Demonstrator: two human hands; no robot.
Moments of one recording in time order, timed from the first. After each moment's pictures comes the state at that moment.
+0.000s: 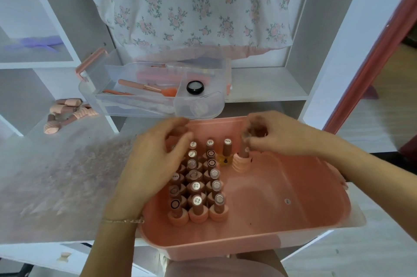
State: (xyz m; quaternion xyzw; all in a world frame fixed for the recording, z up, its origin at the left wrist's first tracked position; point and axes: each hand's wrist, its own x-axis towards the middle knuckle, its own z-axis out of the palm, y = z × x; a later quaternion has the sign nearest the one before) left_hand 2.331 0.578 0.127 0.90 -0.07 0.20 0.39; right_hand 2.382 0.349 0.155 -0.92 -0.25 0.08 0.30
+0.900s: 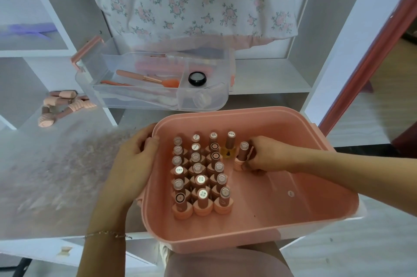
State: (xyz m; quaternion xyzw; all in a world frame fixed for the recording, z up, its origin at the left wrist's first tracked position) left_hand 2.323 0.605 0.113 0.84 0.05 0.08 0.54; right_hand 2.389 0.364 0.091 -0.92 -0.06 0.26 0.29
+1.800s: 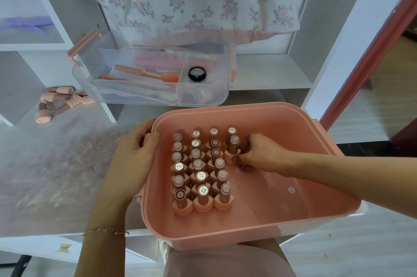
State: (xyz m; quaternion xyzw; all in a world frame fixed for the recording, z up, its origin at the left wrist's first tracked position) left_hand 2.324 0.605 0.111 0.83 0.04 0.09 0.56; right_hand 2.383 0.379 0.079 -0.91 -0.01 0.19 0.38
